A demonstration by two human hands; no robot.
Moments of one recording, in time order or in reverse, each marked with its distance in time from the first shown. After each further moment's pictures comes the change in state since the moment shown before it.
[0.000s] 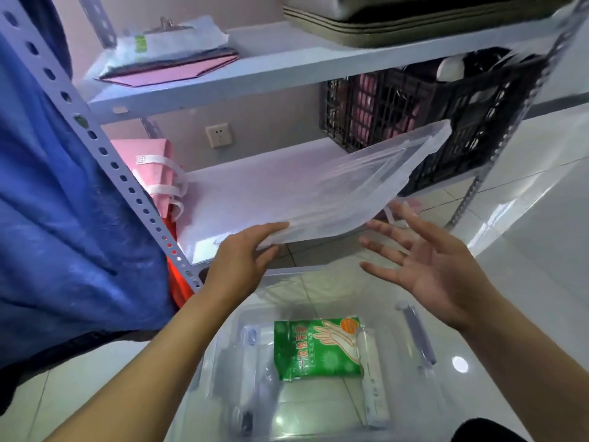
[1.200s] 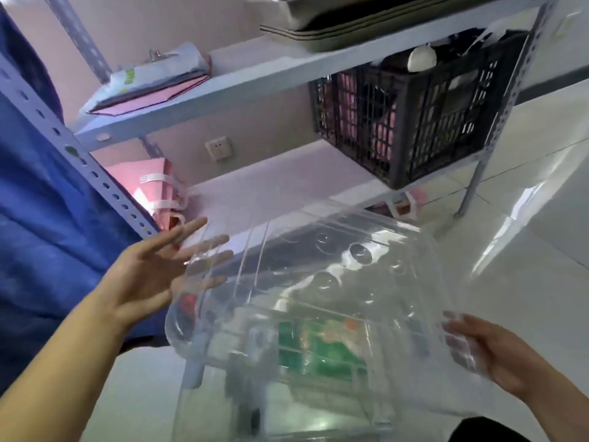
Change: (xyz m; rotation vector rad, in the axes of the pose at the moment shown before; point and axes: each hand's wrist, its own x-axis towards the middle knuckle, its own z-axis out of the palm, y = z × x) left_hand -0.021 0.008 -0.089 -1.309 -0.369 -0.686; right_hand -0.044 0.062 -0.201 -0.108 0.374 0.377
